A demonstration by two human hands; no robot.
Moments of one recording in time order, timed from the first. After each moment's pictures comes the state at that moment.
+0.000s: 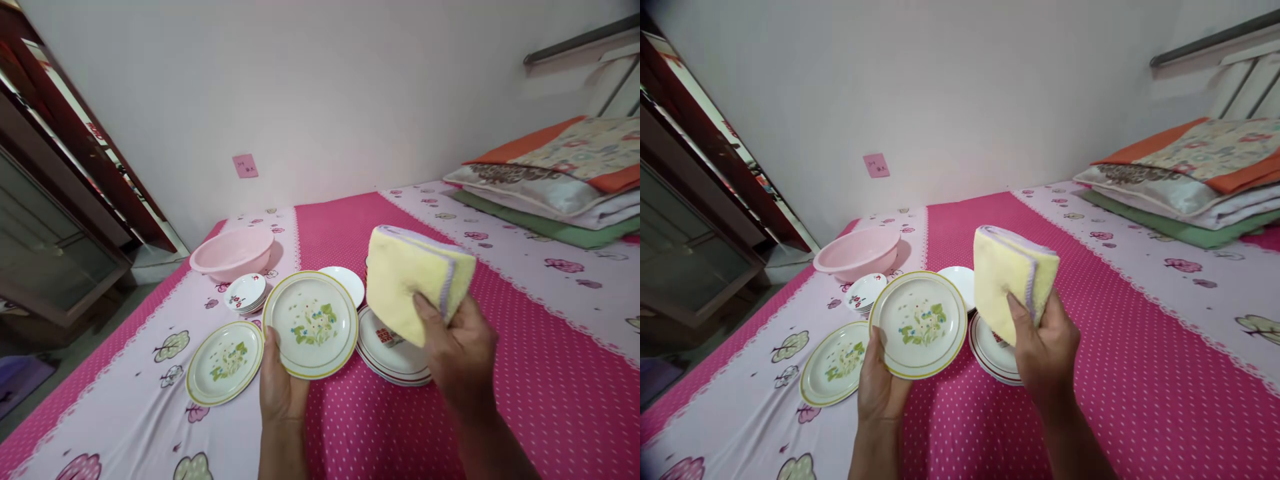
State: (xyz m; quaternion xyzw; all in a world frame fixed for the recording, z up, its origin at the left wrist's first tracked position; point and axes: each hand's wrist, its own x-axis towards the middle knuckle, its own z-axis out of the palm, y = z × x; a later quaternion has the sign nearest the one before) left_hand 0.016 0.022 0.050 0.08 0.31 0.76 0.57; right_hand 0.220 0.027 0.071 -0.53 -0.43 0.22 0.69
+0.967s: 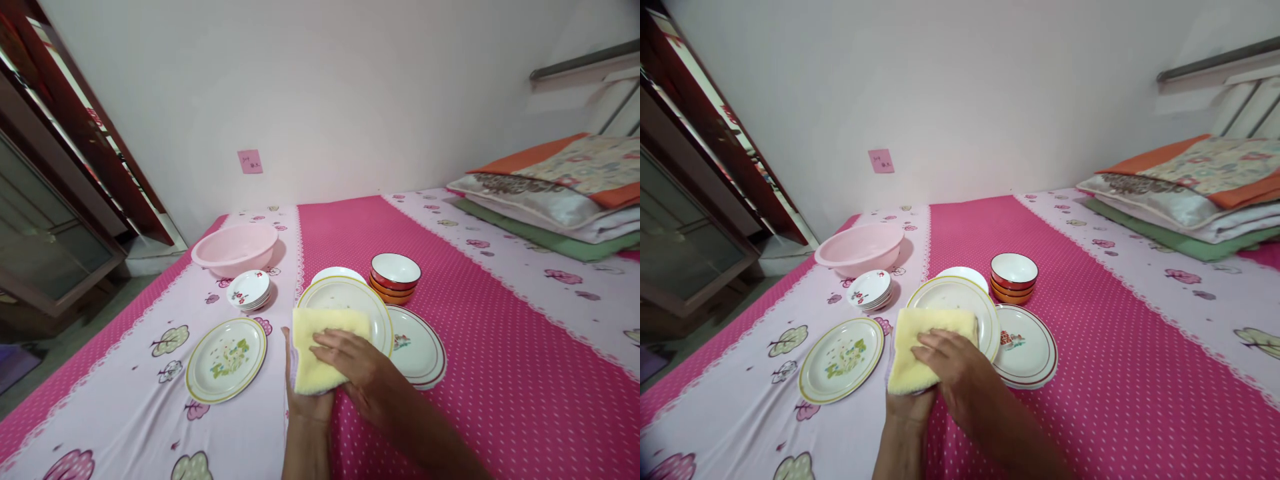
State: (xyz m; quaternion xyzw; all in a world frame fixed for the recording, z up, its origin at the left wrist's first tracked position) left_hand 0.021 0.025 0.001 -0.02 0.11 0.70 0.71; right_hand 0.163 0.012 0.055 -0.28 -0.89 0.15 0.32
